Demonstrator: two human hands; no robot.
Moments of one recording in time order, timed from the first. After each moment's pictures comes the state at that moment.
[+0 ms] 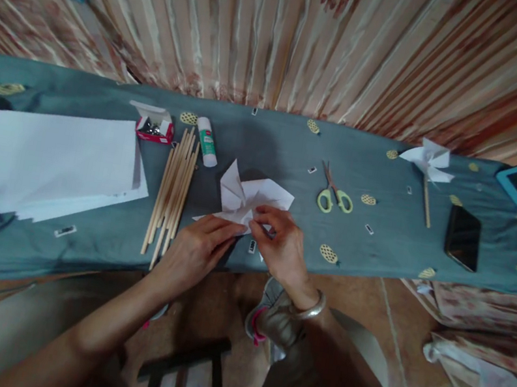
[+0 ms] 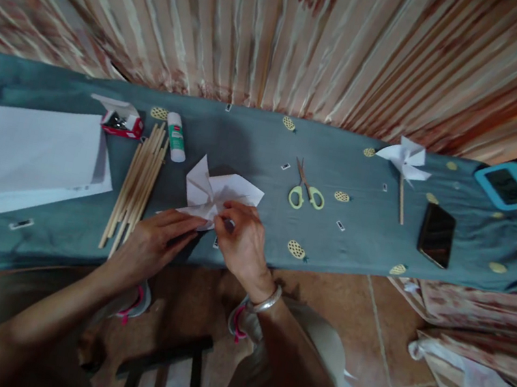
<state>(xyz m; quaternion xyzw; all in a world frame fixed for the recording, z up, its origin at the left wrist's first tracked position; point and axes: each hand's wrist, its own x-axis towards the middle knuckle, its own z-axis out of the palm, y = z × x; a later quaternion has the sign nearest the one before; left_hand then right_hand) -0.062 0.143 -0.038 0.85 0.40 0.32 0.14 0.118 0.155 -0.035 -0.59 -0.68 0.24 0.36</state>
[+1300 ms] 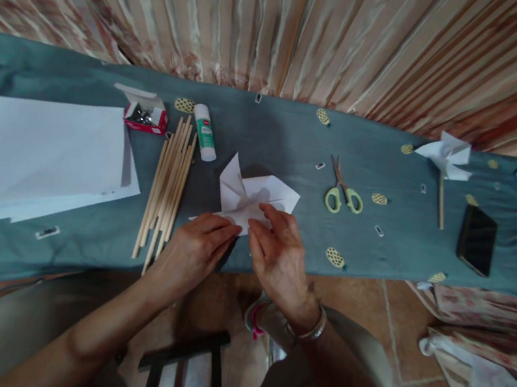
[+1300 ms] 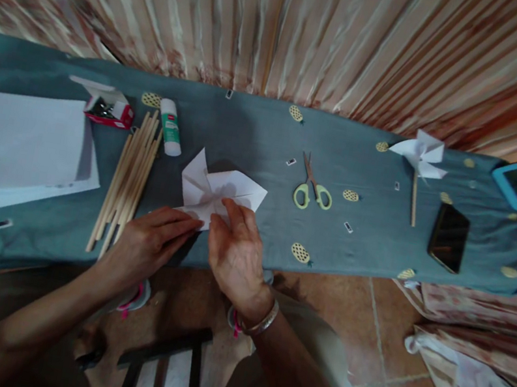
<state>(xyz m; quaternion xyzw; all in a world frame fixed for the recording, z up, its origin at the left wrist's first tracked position) -0.059 0.148 -0.039 0.85 0.42 0.30 0.11 0.118 0.139 -0.035 -0.54 -0.79 0.09 0.28</state>
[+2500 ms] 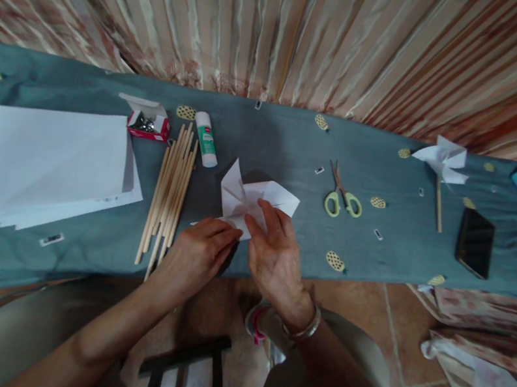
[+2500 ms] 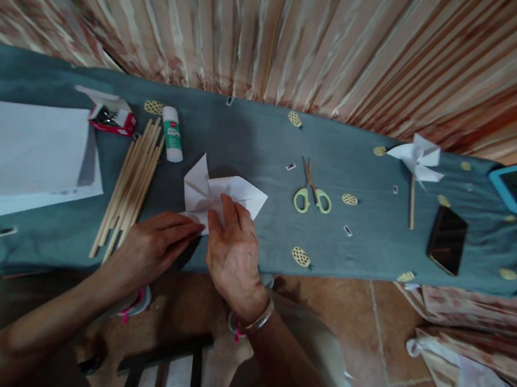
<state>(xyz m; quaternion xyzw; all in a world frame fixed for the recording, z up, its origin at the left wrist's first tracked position) -0.059 0.149 -0.040 0.84 0.43 0.30 0.13 0.110 0.146 -0.035 -0.53 -0.81 0.10 0.24</state>
